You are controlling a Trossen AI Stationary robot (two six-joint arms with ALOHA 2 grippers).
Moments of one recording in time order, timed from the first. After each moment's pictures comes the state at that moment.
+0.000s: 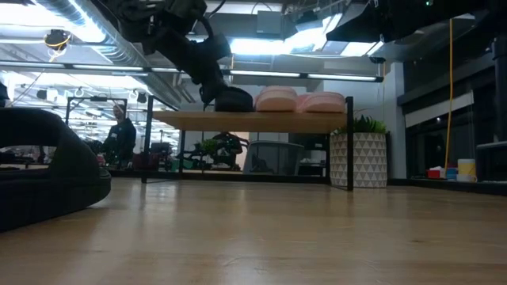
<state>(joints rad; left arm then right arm) 0.43 1.44 0.87 0.26 -0.48 0.71 0.14 0.98 0.57 0.23 0.44 -0.34</state>
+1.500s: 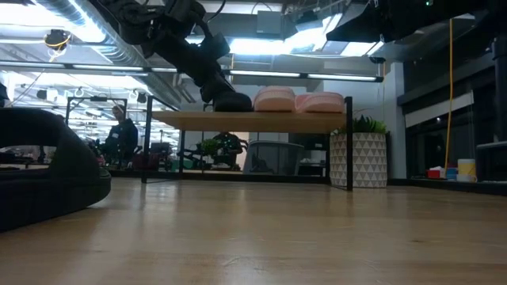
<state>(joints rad) 0.47 1.44 0.87 0.26 -0.29 0.68 0.14 0.98 0.57 0.23 0.44 -0.34</state>
